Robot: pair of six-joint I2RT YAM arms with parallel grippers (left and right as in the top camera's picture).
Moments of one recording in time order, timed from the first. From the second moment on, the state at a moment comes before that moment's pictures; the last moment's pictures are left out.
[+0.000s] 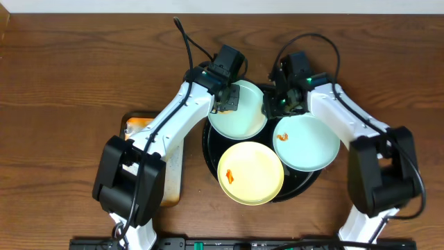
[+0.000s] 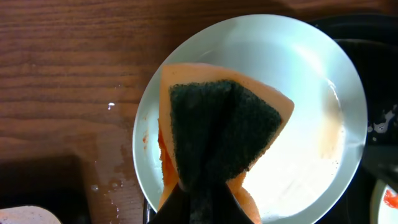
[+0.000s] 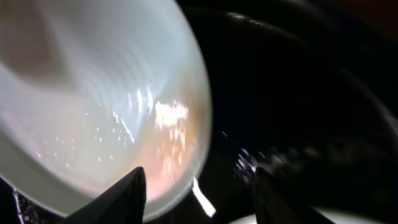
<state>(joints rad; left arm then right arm) -0.51 1.90 1.50 -0.80 -0.08 -0.35 0.32 1.94 1.33 -0.64 -0.26 0.17</state>
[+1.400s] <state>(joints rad) -0.11 1.47 1.29 -1.20 -0.15 -0.39 0.33 1.65 1.33 -0.66 0.15 0.02</state>
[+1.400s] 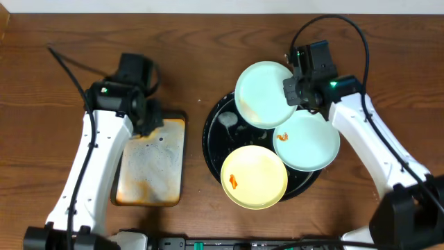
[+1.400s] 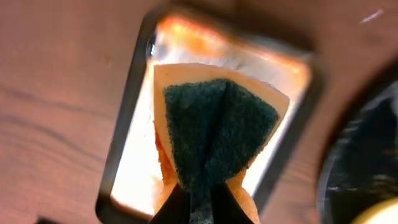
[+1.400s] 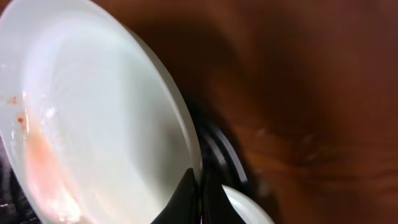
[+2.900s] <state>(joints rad) -0.09 1.47 1.07 -1.06 -0.14 -0.38 0.80 1.62 1.33 -0.67 0.92 -0.30</state>
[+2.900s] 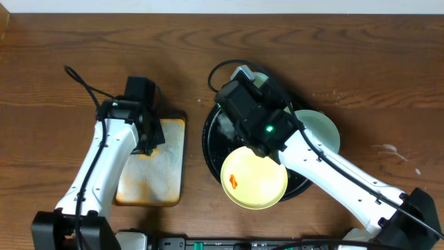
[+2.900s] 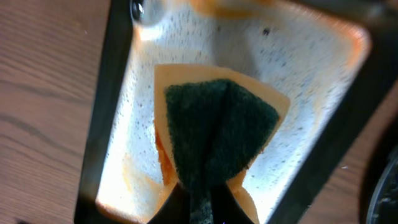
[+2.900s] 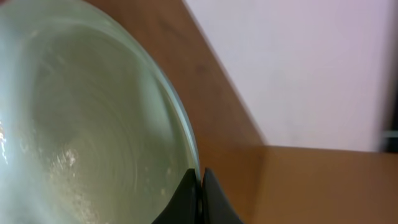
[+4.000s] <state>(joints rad) -0.42 1.62 1.04 -0.32 0.36 -0.57 0.60 1.71 1.33 -0.78 0.50 0.08</state>
